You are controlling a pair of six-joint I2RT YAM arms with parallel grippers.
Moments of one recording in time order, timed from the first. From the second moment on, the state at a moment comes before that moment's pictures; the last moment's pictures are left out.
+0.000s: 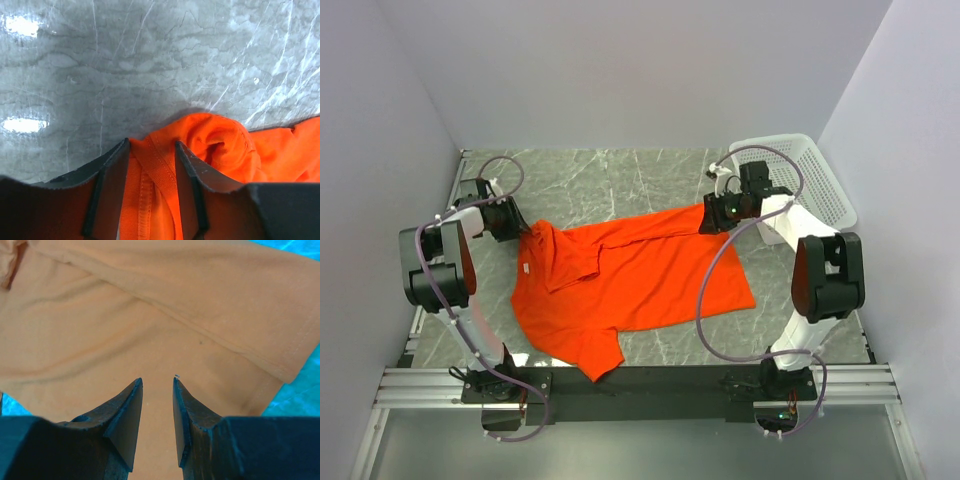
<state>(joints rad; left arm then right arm) 0.21 1.85 1.12 -0.24 0.34 -0.23 0.11 1.74 1.23 -0.50 -0.59 -0.24</state>
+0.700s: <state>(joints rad) 0.21 1.87 1.13 -0.24 0.37 -0.21 0.12 2.02 1.47 -0.53 -0.29 -0.09</state>
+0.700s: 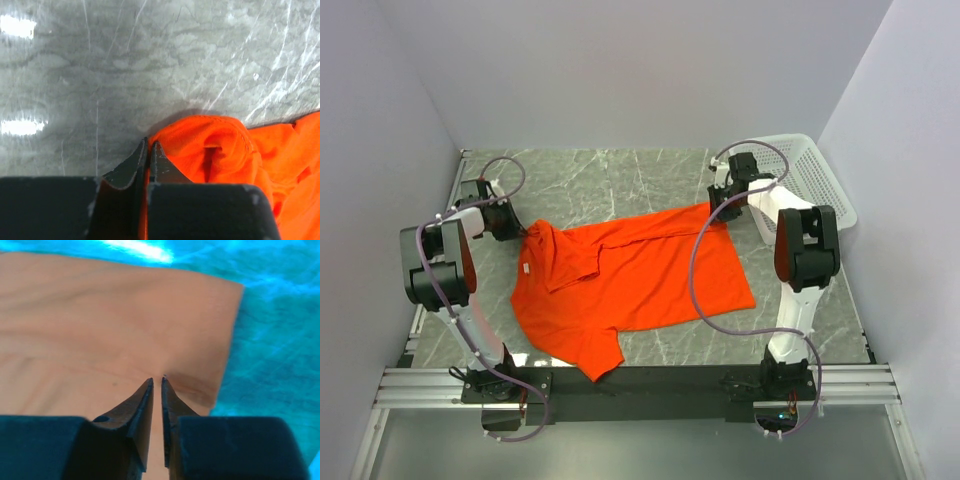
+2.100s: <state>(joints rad) 0.18 1.62 1.09 -0.26 0.23 -0.48 0.14 2.09 1.53 -0.61 -0.13 -0.08</state>
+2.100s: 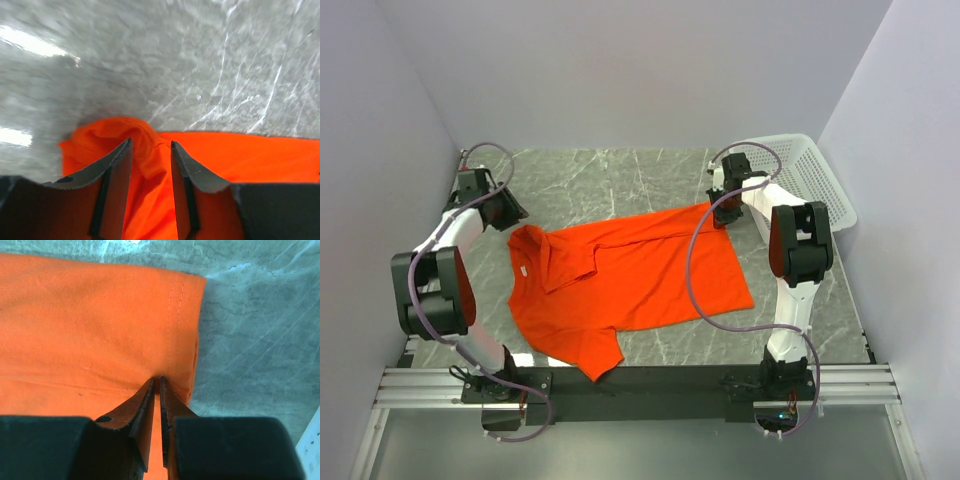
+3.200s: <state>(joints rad) 0.05 1.81 1.22 -0.43 0.02 -0.57 0.14 2.09 1.53 -0.61 -0.13 -0.08</state>
